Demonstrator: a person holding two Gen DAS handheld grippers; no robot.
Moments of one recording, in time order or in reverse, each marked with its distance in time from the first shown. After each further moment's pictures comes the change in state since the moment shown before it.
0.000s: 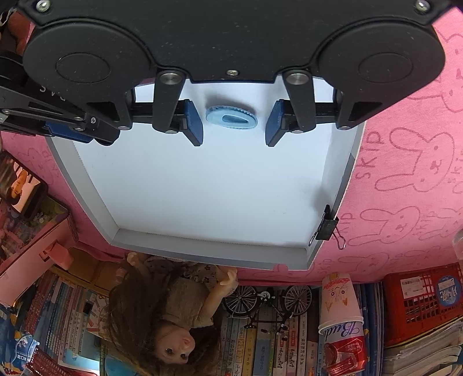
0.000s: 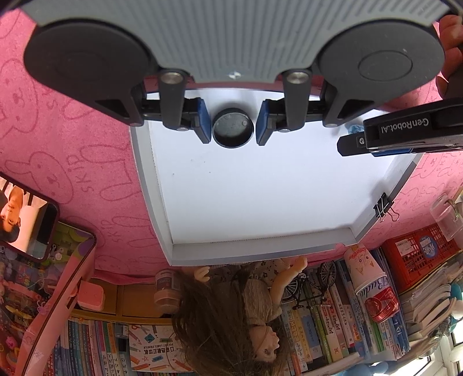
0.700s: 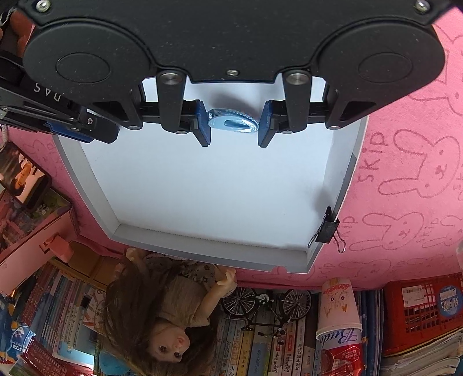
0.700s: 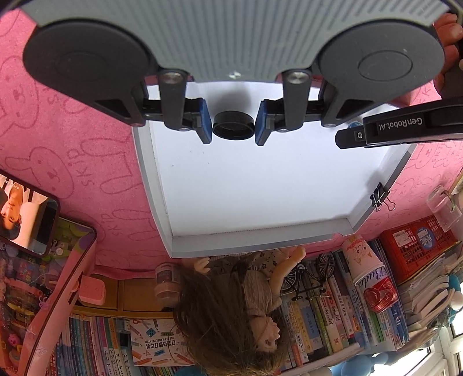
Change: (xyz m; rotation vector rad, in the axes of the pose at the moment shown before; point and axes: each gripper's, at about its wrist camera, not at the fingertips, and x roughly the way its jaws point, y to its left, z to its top) left arm 0.003 0.005 0.004 -0.033 0.010 -0.029; right arm -0.002 -0.001 0.003 0.017 -0.014 0.012
